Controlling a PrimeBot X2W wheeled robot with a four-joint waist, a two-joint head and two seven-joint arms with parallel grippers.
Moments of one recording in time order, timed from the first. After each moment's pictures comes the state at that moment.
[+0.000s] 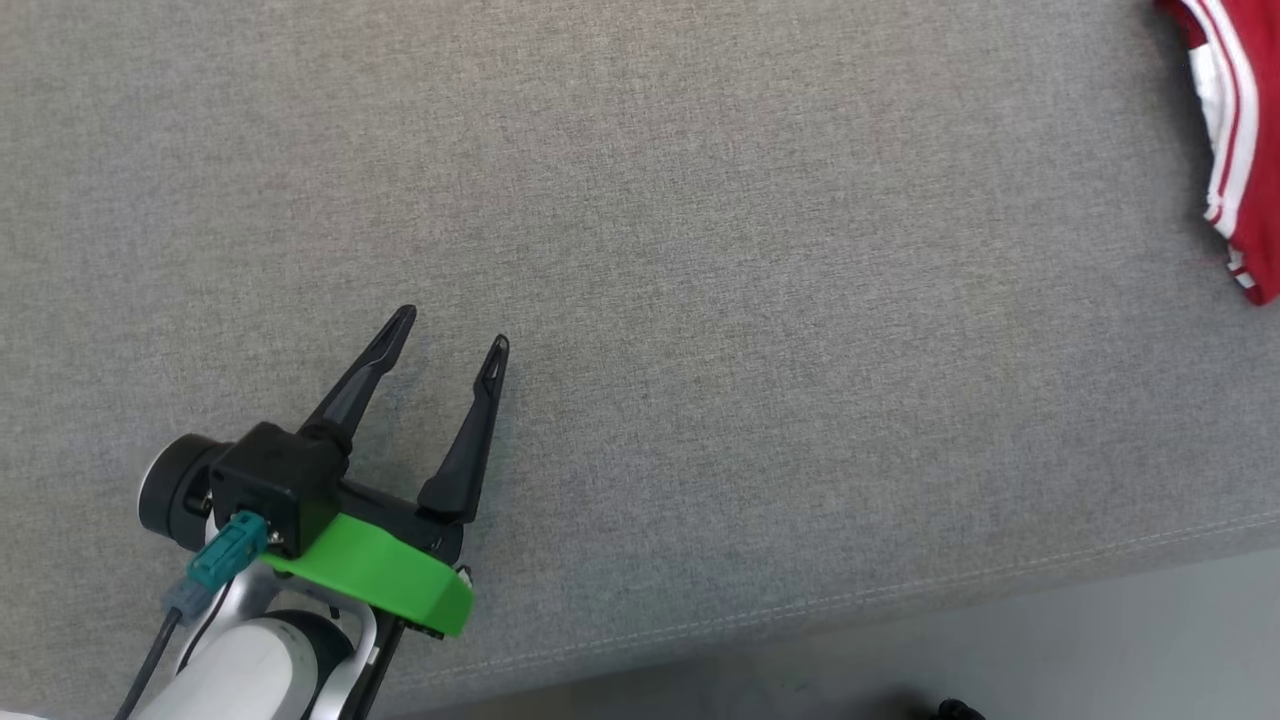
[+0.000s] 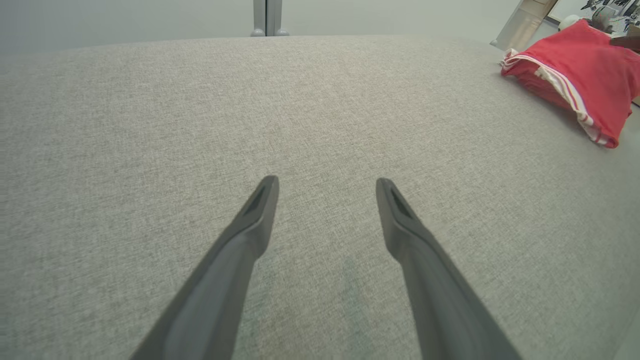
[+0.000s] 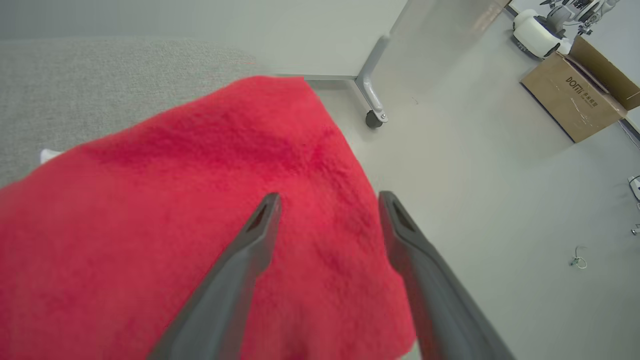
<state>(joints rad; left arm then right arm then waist) -0.30 0.53 -0.61 -0.28 -0.55 0.23 -0.01 -1.07 -0.54 -0.38 0.96 -0.12 0.13 0.14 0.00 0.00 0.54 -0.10</state>
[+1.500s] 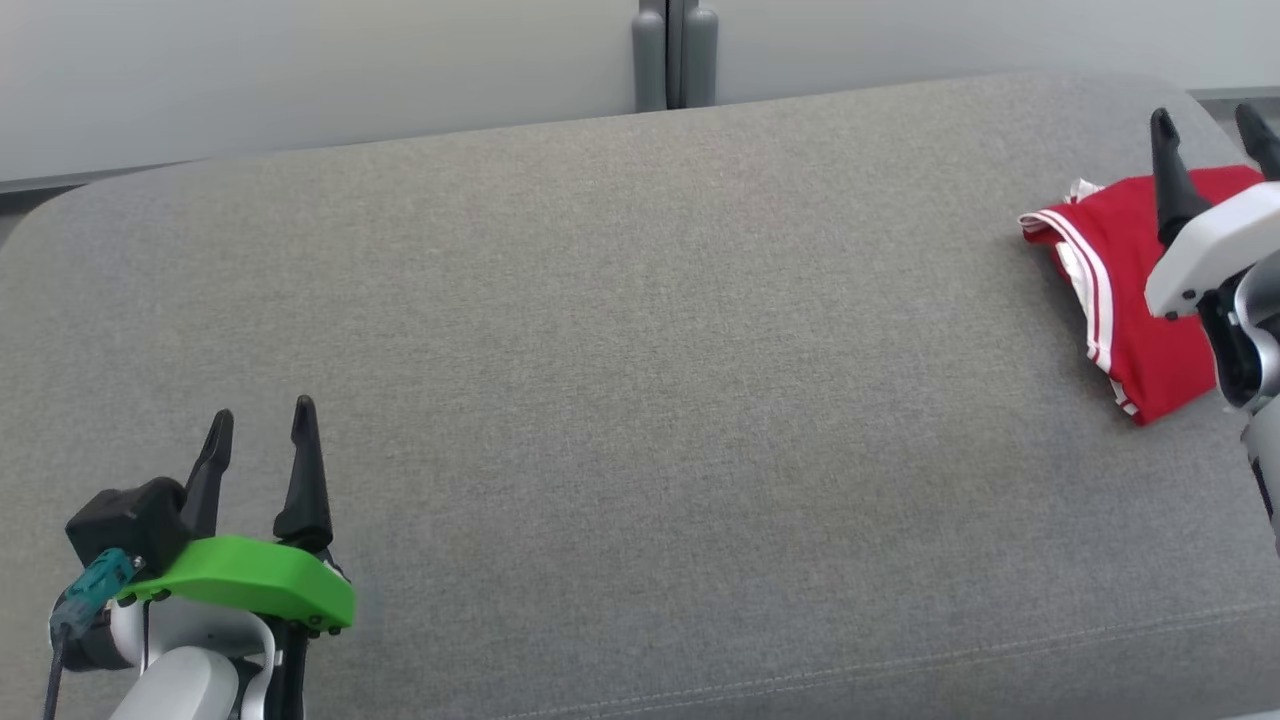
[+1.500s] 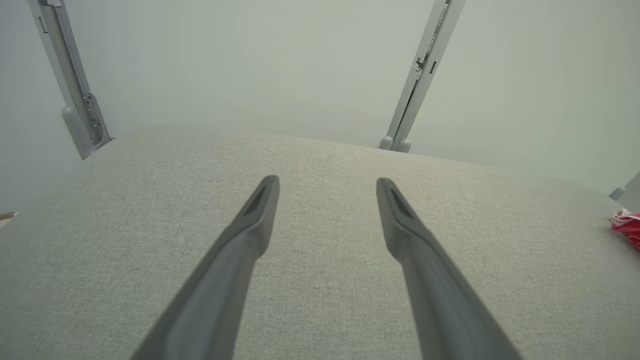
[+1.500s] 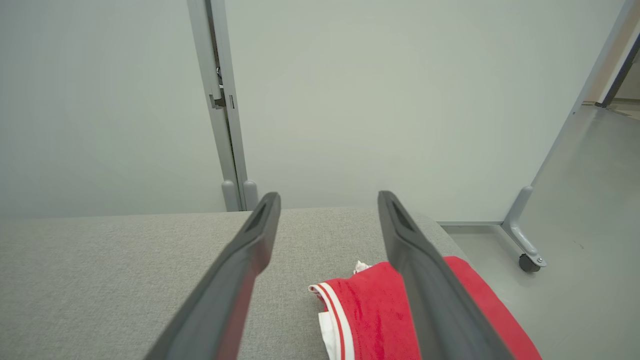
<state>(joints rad) -0.18 0.45 -0.41 0.07 -0.77 0.29 -0.18 -0.79 -0.42 0.15 0.77 0.39 0.13 -0.12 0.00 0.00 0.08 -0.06</state>
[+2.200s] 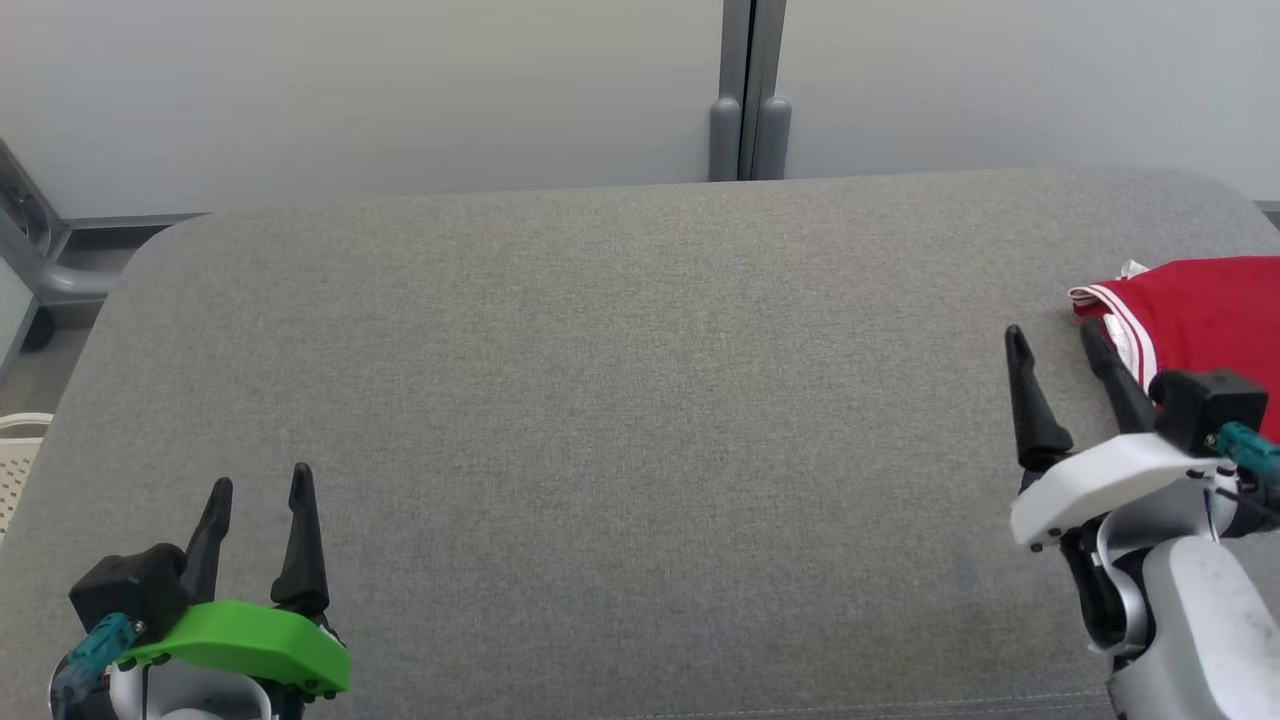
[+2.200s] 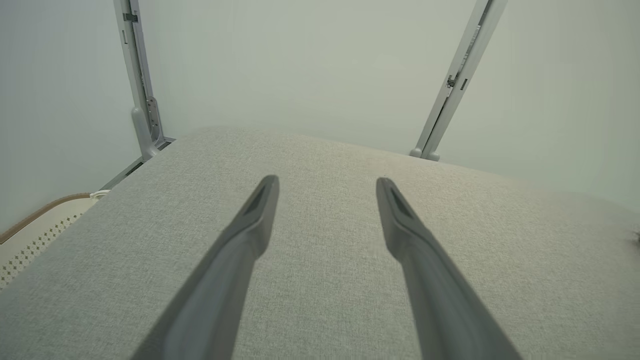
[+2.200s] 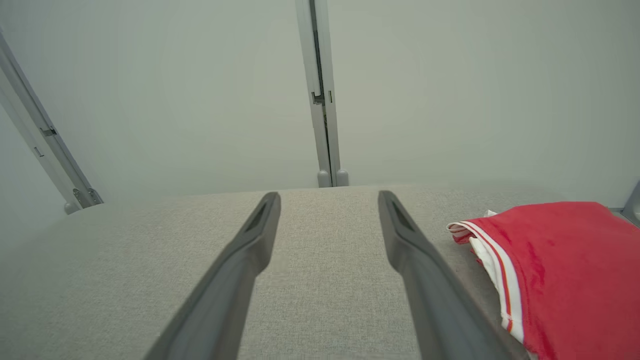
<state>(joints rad) -0.07 0.47 -0.41 0.08 -0.79 0.28 -0.22 -0.25 -0.17 0.00 0.23 0.29 0.13 -0.06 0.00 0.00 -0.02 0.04</state>
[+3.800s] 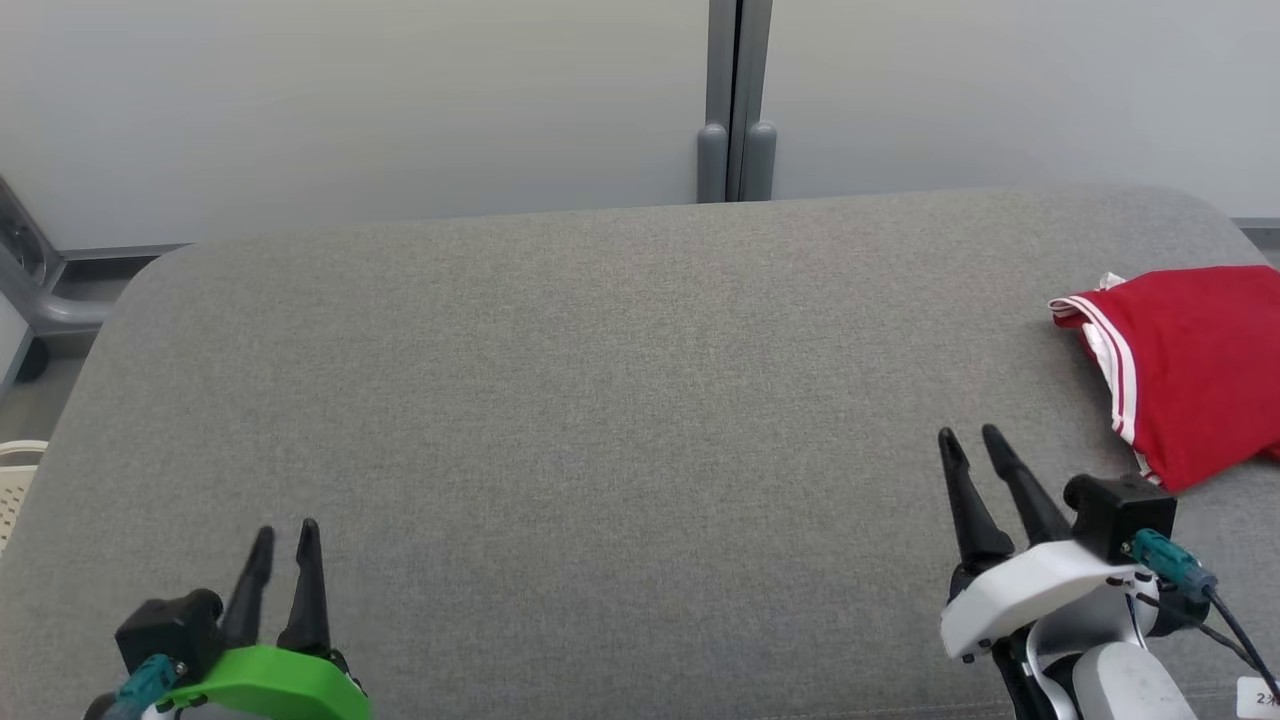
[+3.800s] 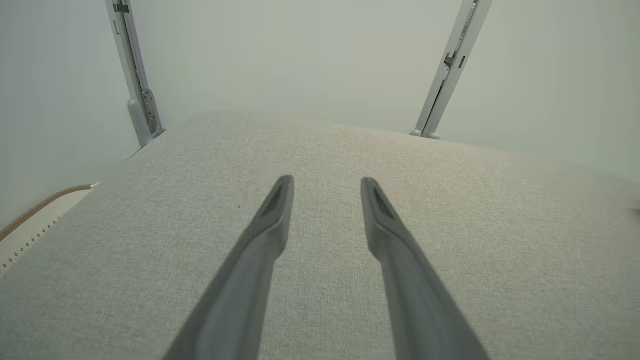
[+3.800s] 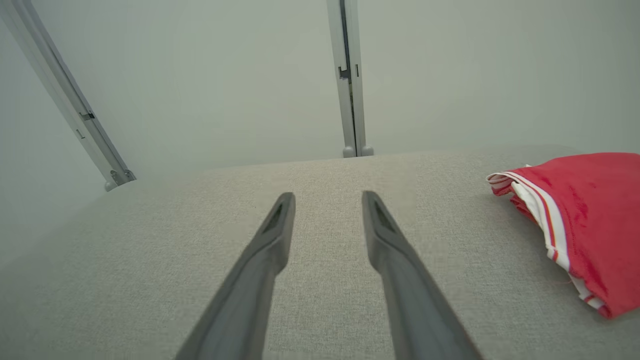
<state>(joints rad) -0.04 0.45 -0.44 0.14 -0.75 0.27 -0.24 -0.06 -0.05 0.05 0.10 0.22 0.13 -0.06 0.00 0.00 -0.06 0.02</state>
